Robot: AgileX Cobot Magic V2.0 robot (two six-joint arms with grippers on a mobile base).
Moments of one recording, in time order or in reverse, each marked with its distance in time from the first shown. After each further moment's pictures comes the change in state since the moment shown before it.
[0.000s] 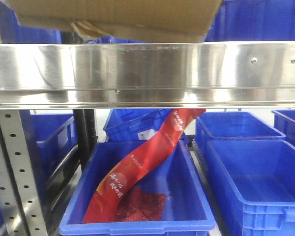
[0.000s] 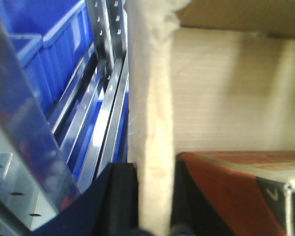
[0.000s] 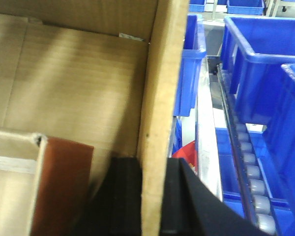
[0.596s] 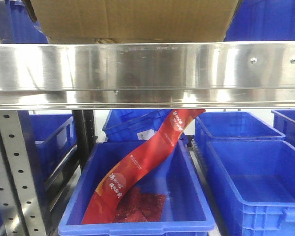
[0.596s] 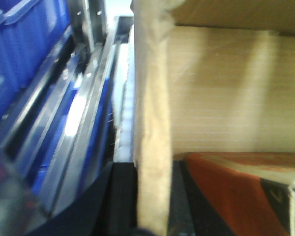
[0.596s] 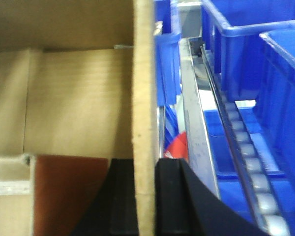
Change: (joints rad) left arm 0.073 0.093 0.000 -0.122 -0.112 0.000; right arm -0.056 0.037 0.000 -0.019 -0.013 0.191
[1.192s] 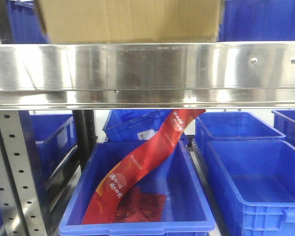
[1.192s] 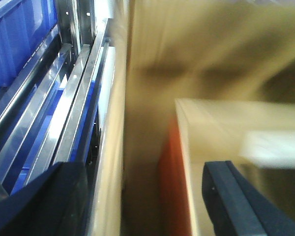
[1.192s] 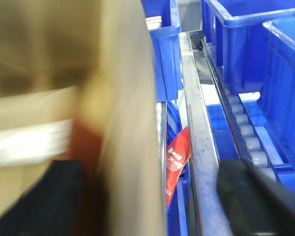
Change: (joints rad) left arm 0.009 0.012 -0.004 -0.039 -0.038 0.000; right arm 0.000 0.016 0.000 0.000 0.011 0.017
